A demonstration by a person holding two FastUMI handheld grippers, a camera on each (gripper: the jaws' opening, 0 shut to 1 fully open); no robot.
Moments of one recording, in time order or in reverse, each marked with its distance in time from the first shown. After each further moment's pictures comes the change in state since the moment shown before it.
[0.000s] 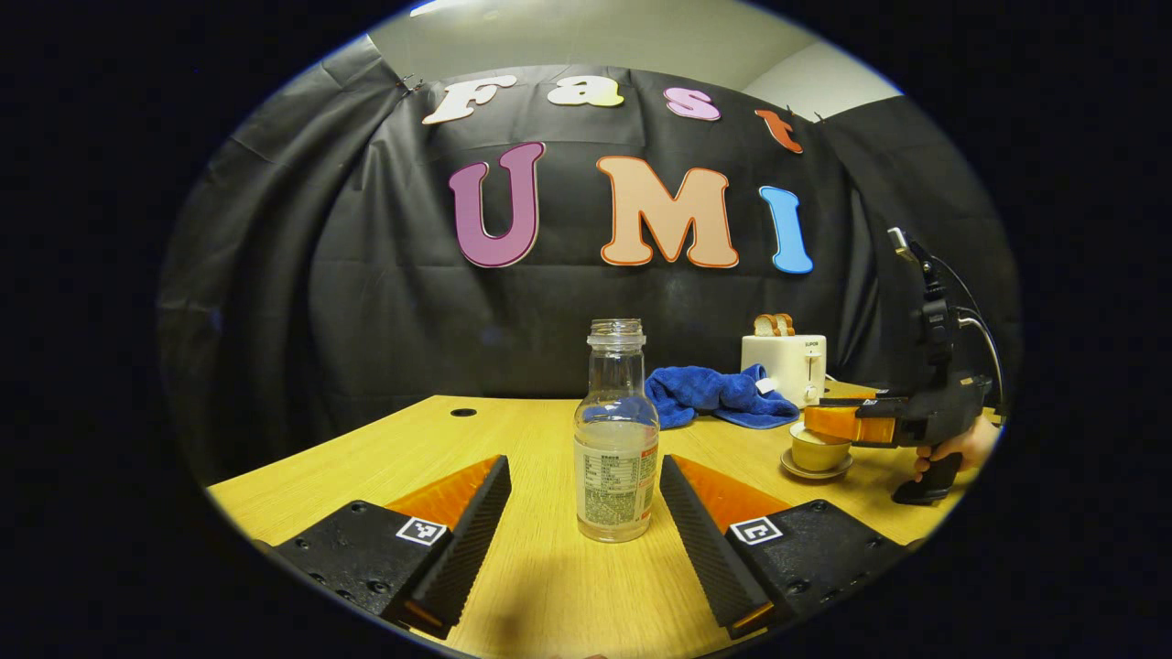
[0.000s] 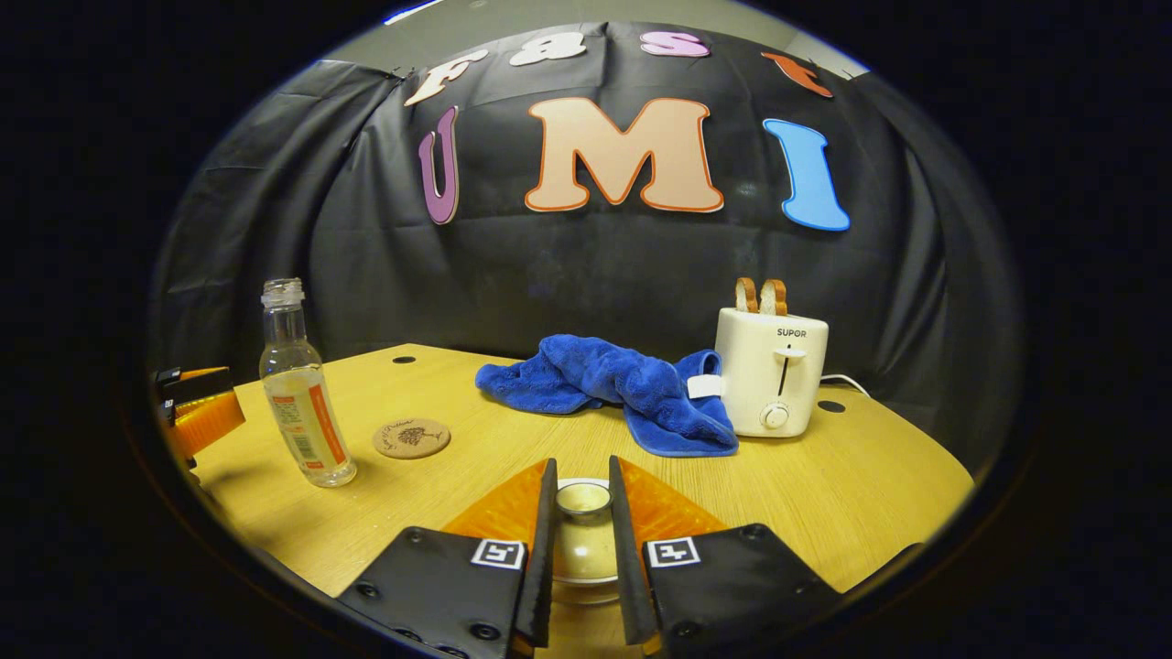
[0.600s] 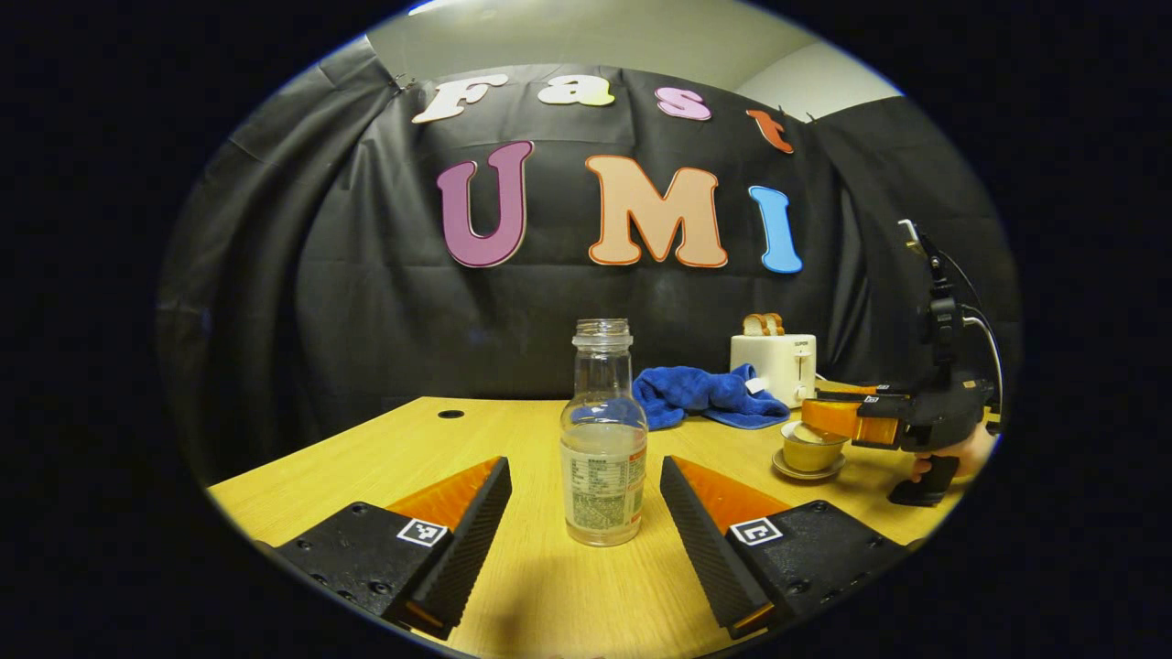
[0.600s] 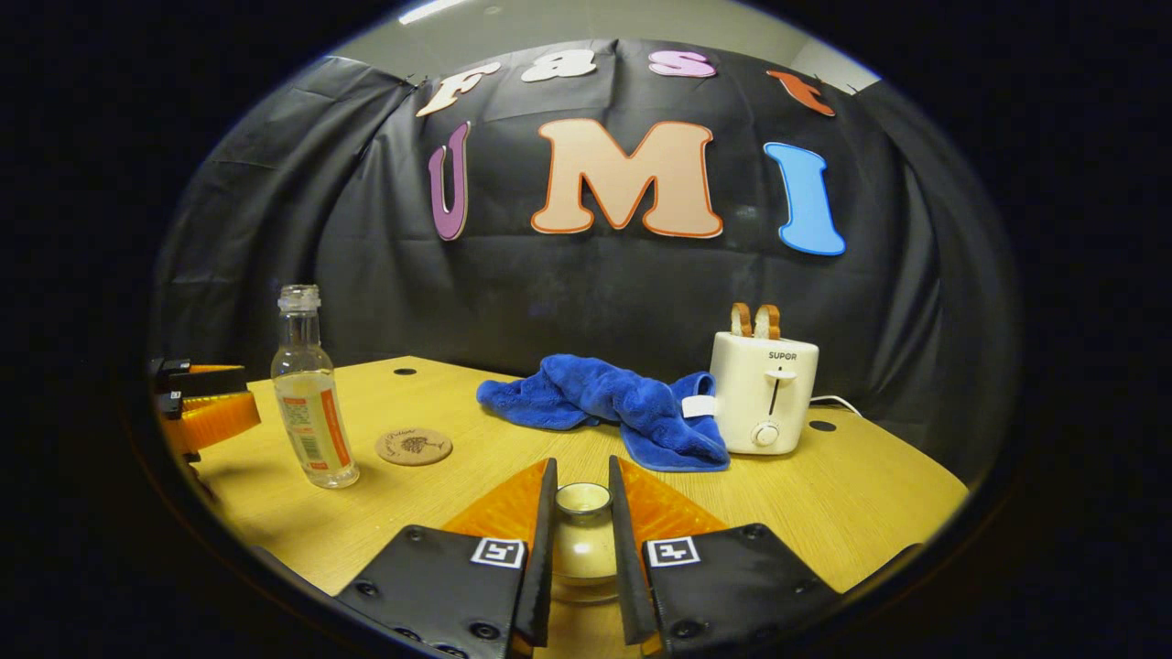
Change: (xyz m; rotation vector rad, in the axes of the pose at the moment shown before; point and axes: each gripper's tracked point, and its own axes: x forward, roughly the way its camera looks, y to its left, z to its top) left arm 0.010 -0.010 0.000 0.005 -0.001 -0.046; right arm -0.016 -0.003 0.012 -0.008 -0.093 -0.014
